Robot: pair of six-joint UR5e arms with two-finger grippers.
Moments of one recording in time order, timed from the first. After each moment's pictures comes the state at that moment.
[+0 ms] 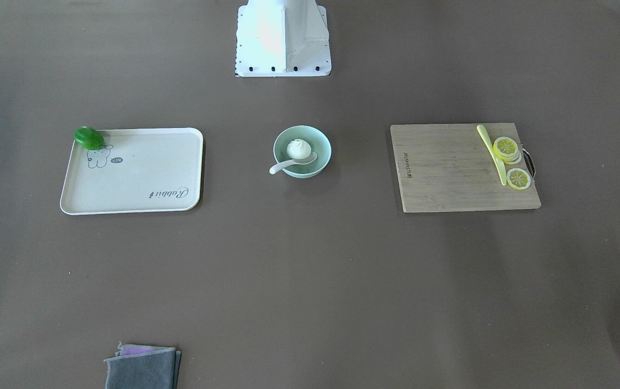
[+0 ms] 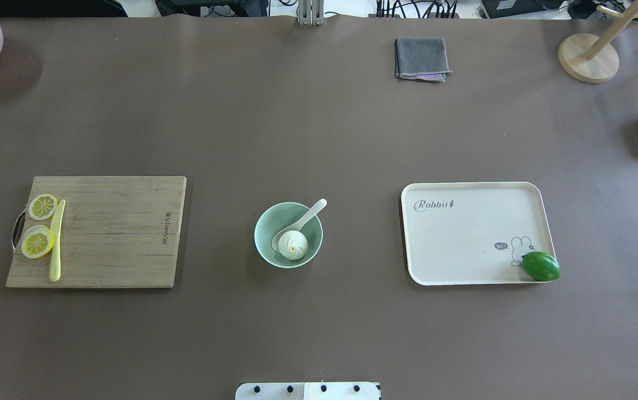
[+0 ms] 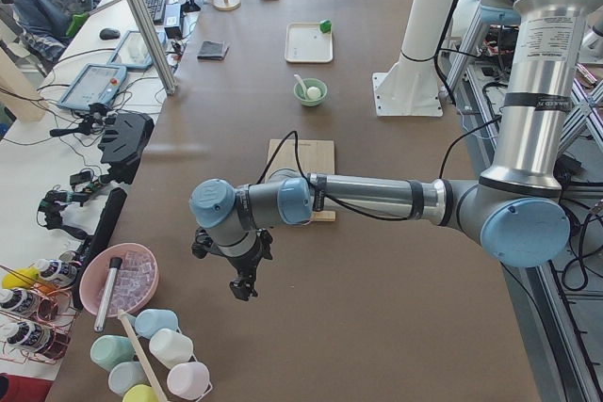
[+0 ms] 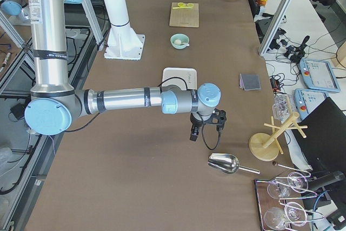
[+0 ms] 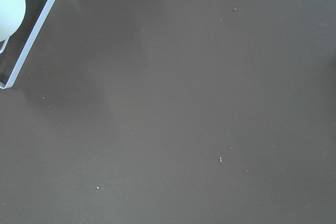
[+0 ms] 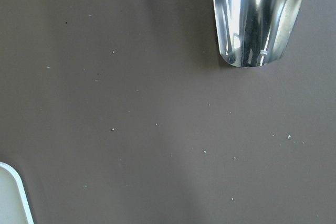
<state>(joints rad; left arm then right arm) -1.59 -1.64 -1.52 -1.35 -2.29 0.44 1.41 -1.56 1.66 -1.60 2.41 0.36</state>
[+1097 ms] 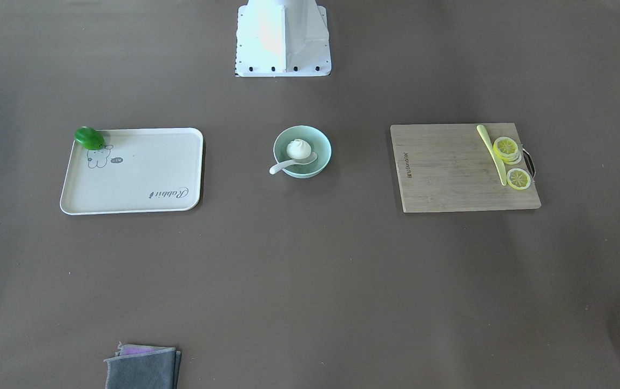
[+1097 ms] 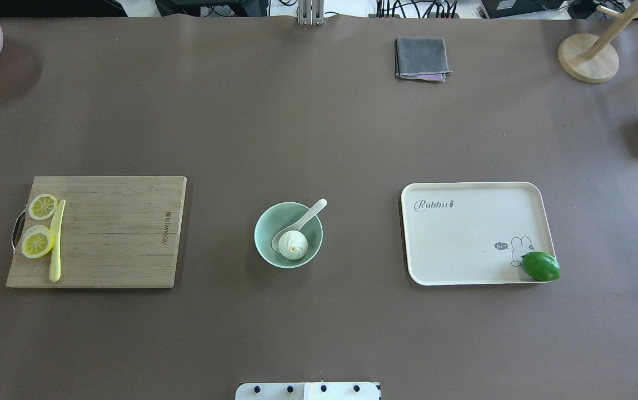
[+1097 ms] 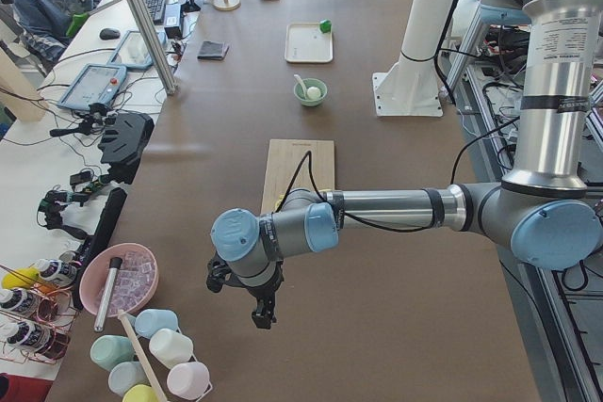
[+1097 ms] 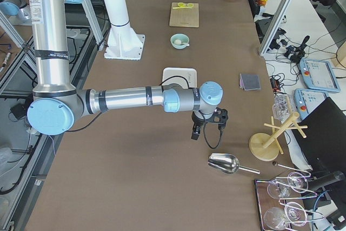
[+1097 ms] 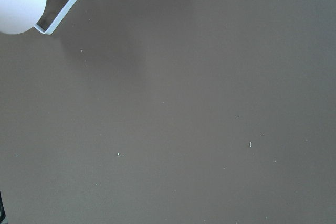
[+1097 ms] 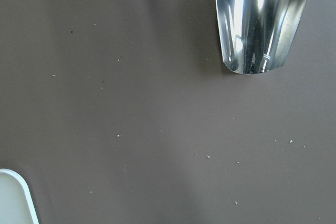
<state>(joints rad) -1.65 -1.59 -1.52 -1.36 -2.29 0.32 1.41 -1.55 1.66 -1.60 2.41 0.37</state>
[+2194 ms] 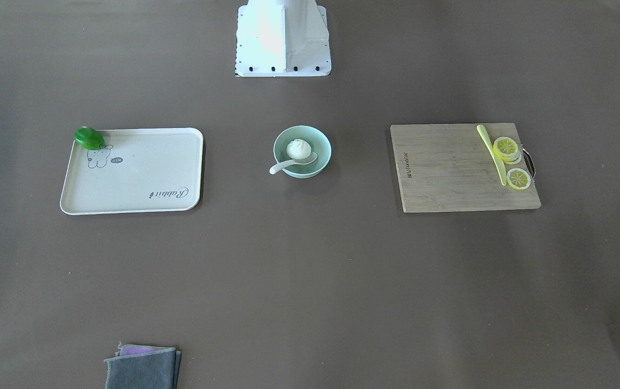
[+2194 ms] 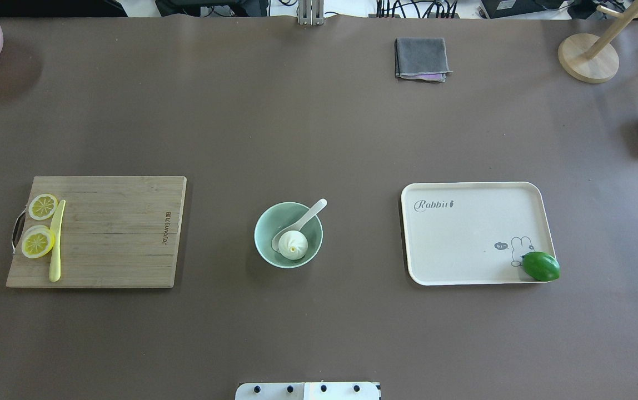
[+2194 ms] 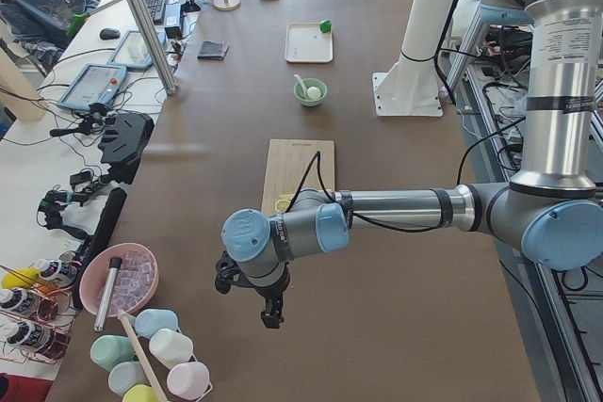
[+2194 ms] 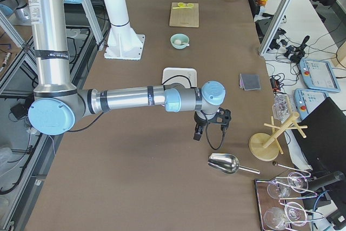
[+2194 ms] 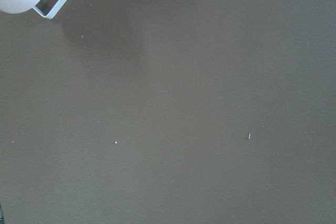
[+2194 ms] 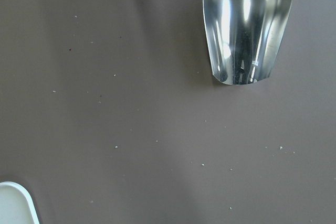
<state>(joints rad) -1.65 -1.55 -1.56 -1.37 -2.29 0.29 1.45 -1.53 1.65 -1.63 2.41 0.37</state>
